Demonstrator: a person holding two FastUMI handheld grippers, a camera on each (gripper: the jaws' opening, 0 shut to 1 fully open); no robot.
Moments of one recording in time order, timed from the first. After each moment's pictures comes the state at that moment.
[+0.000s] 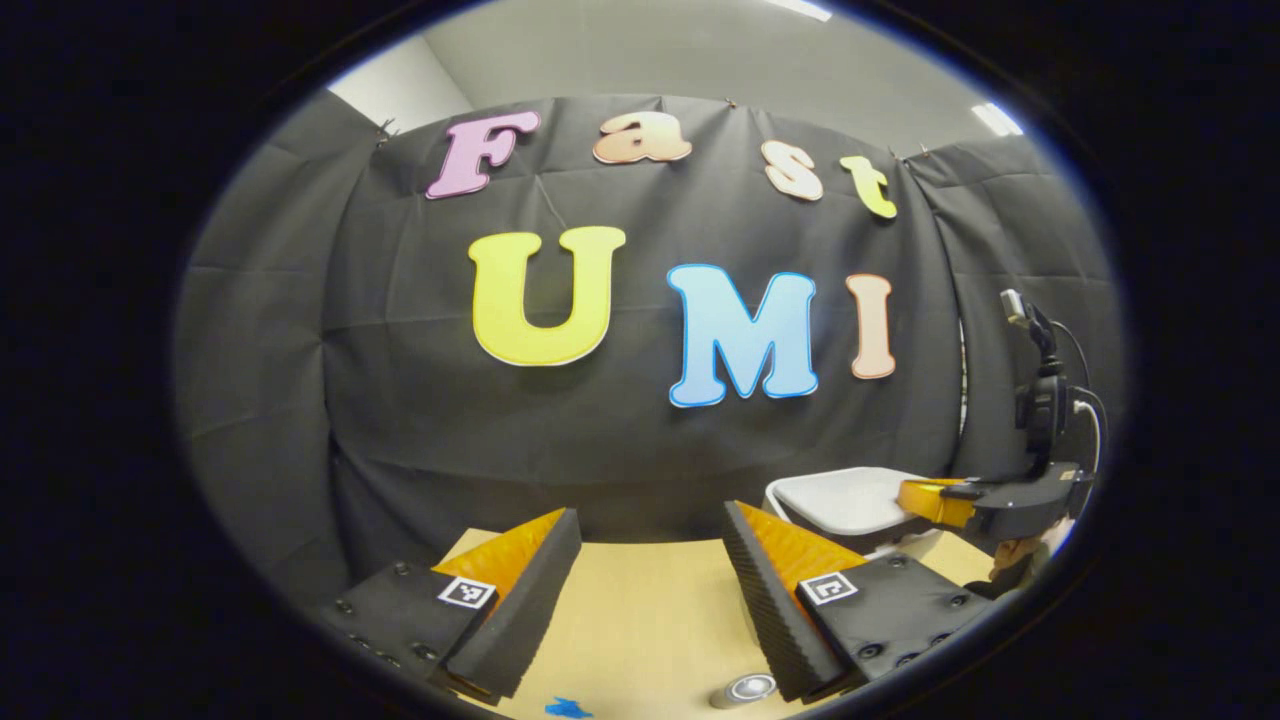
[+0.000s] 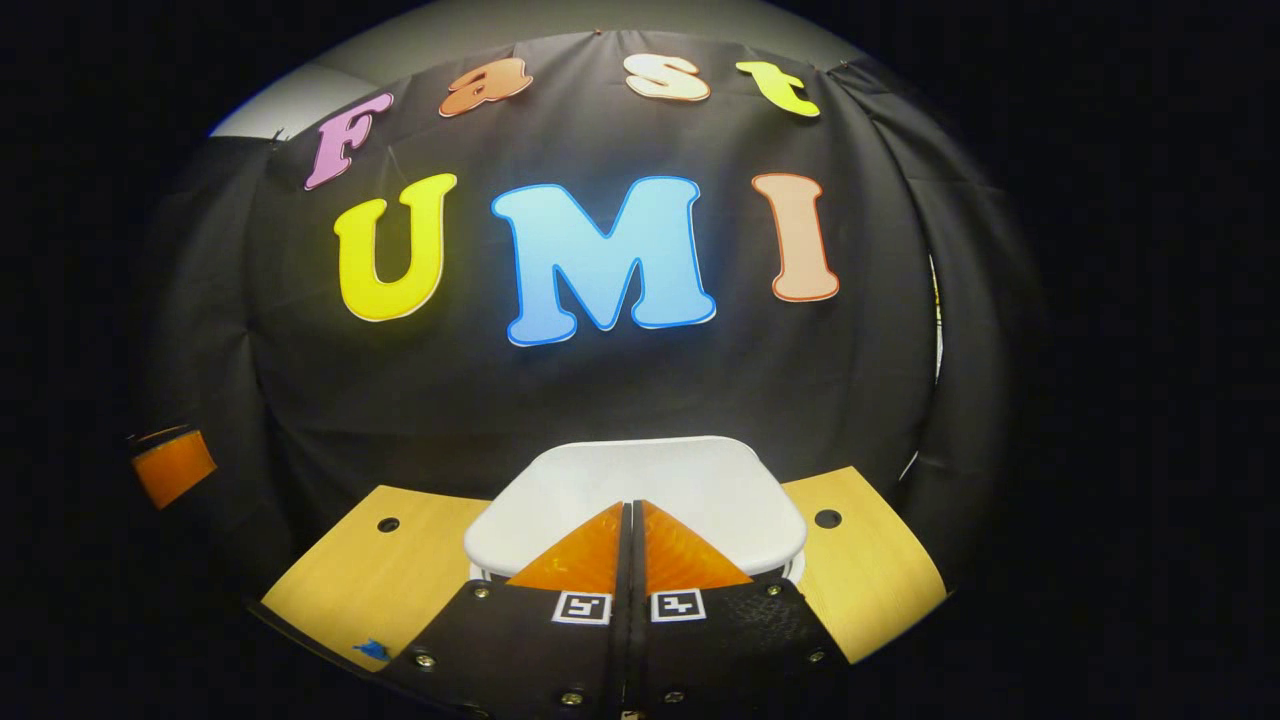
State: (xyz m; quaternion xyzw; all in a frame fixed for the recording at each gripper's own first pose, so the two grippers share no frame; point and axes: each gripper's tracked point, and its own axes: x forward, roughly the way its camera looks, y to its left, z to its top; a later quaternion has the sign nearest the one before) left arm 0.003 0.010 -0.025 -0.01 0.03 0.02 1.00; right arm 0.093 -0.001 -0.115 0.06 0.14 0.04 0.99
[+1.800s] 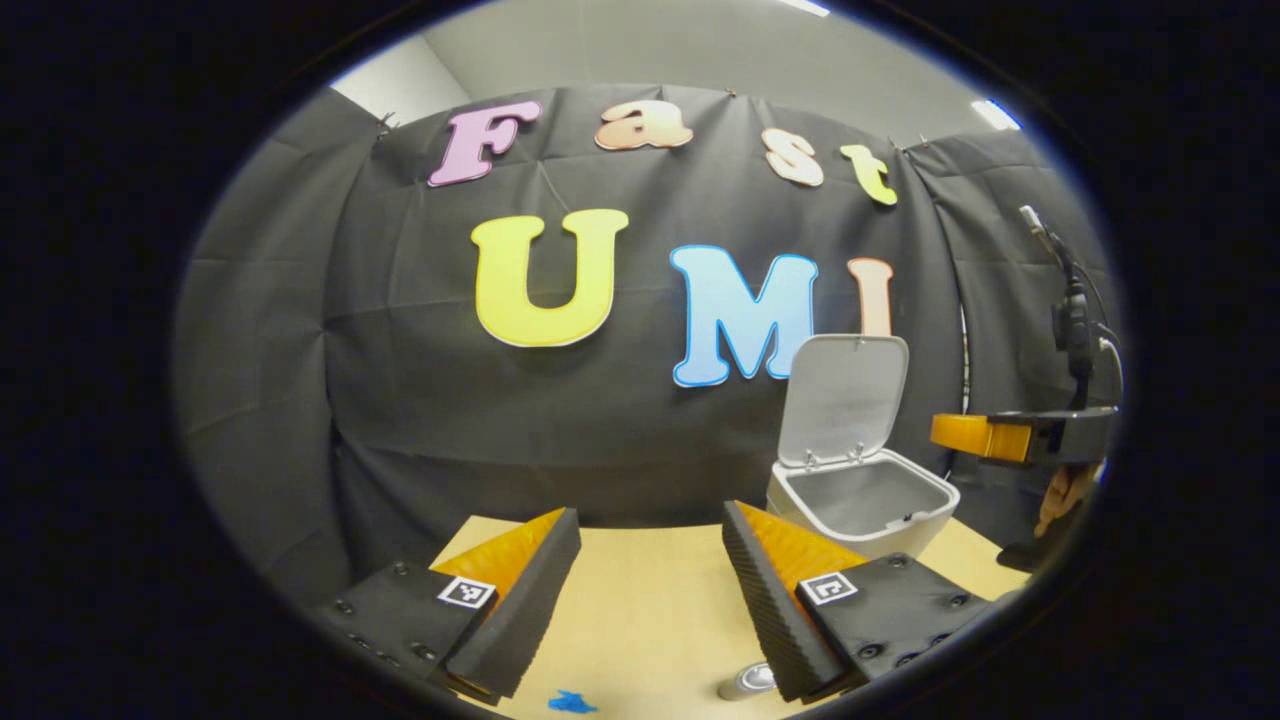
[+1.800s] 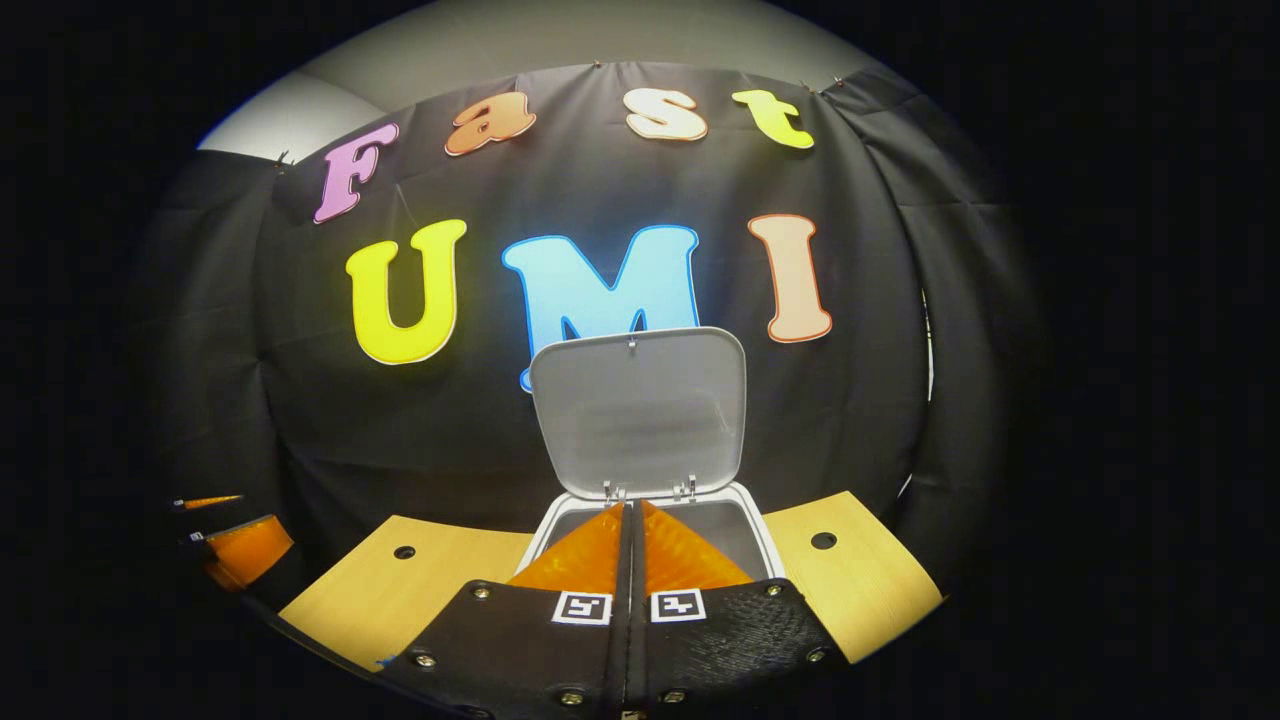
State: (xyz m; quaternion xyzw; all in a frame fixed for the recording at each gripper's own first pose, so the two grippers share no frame) left arm 0.000 0.020 -0.067 -0.01 0.05 0.03 1.00; right arm 0.073 -0.001 -0.067 0.07 0.09 0.04 0.99
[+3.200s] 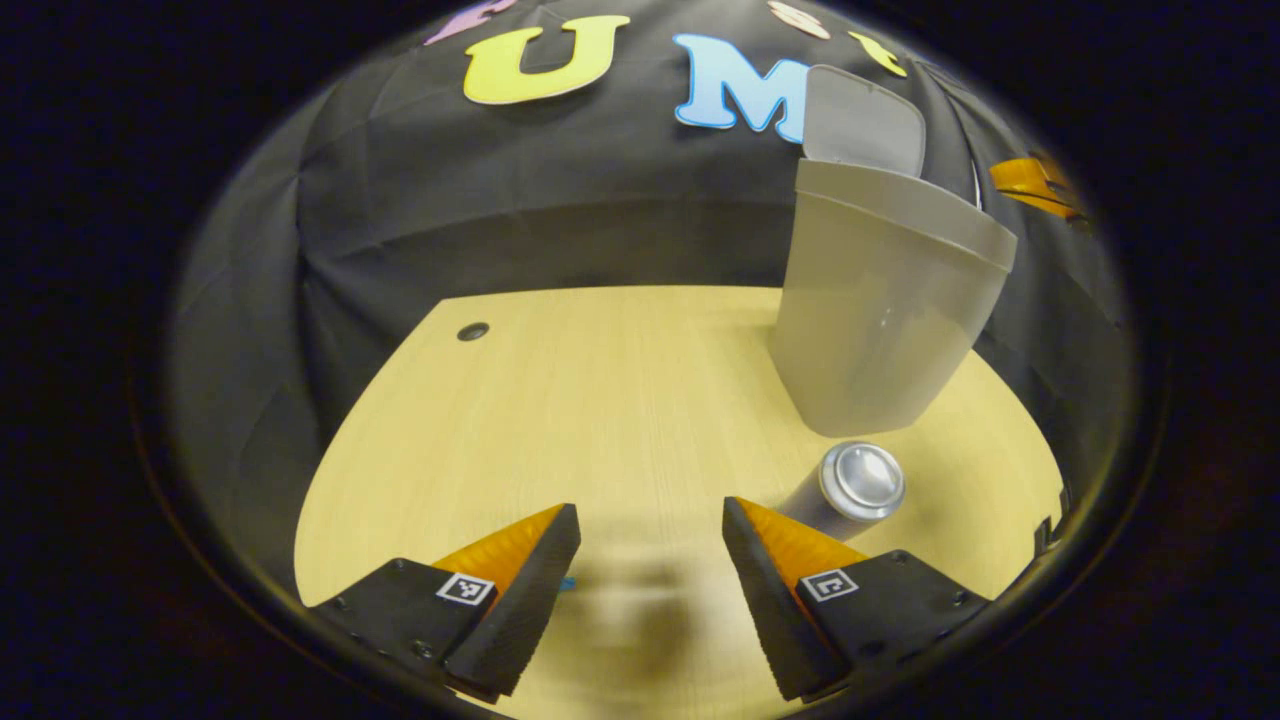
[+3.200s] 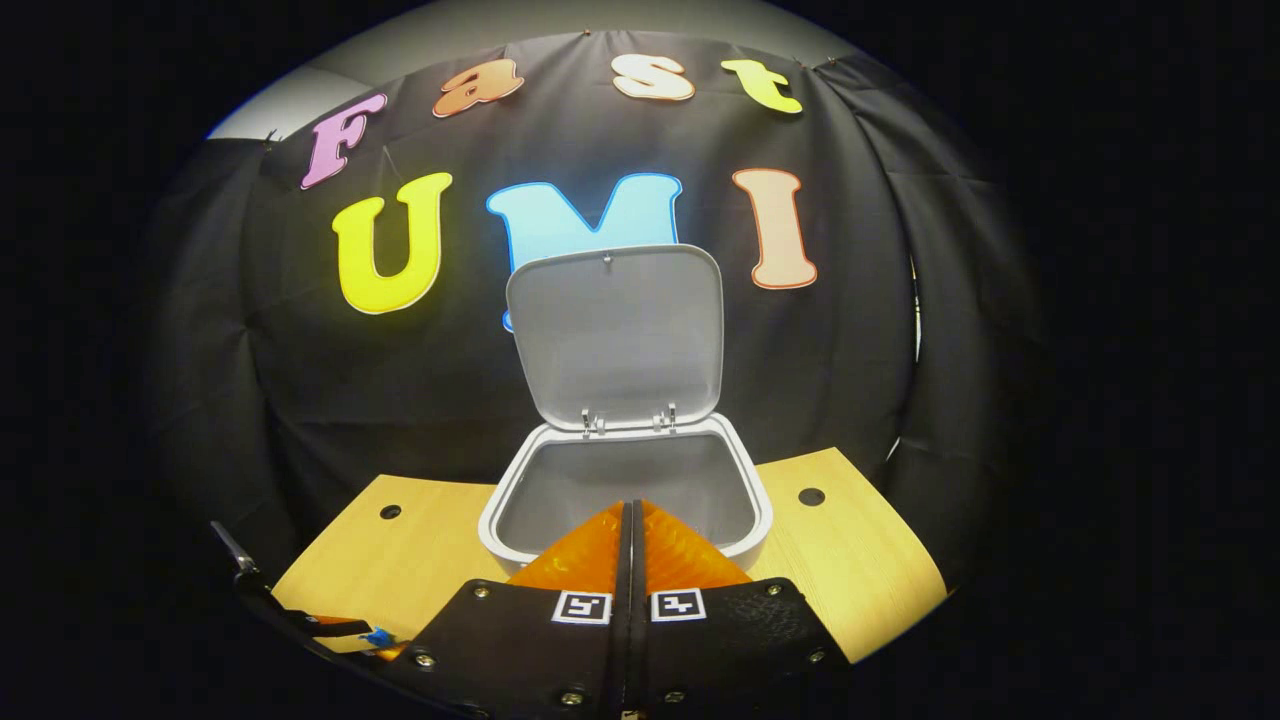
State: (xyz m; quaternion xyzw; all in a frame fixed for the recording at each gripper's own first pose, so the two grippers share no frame) left arm -0.054 0.036 -0.388 -0.03 0.33 0.01 0.94; right arm 0.049 -0.012 -0.128 0.06 0.16 0.03 0.98
